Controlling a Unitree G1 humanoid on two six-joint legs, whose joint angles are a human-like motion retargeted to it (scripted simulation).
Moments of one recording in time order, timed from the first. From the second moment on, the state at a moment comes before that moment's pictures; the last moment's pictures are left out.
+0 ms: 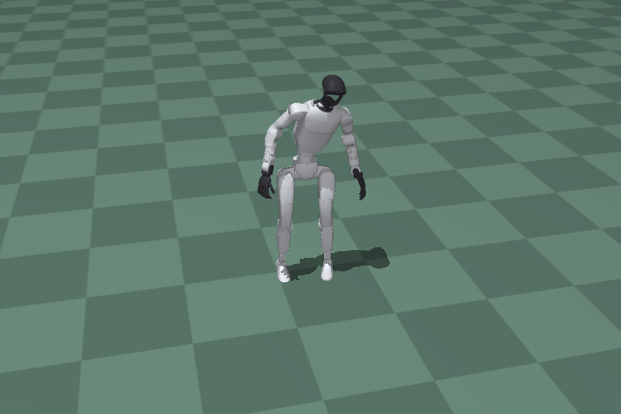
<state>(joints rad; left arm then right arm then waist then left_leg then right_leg) 0.07 0.52 -0.14 0.90 0.07 0.05 0.20 0.14 -0.38 0.43 0.78 0.06 0.01 -0.09 0.18 -0.23 0.27 -0.12 -0.02 -0.26 0.16 -0.19 -0.01 -0.11 -0.01 0.01 0.22 -0.13 0.09</state>
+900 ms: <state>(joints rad) 0.23 0.31 -0.16 0.92 0.16 0.02 0.05 0.06 -0.50 0.27 0.87 0.04 0.01 -0.06 0.10 0.02 0.20 -0.10 -0.11 0.03 0.18 -0.26 -0.02 -0.07 -0.13 -0.13 0.11 -0.07 0.19</state>
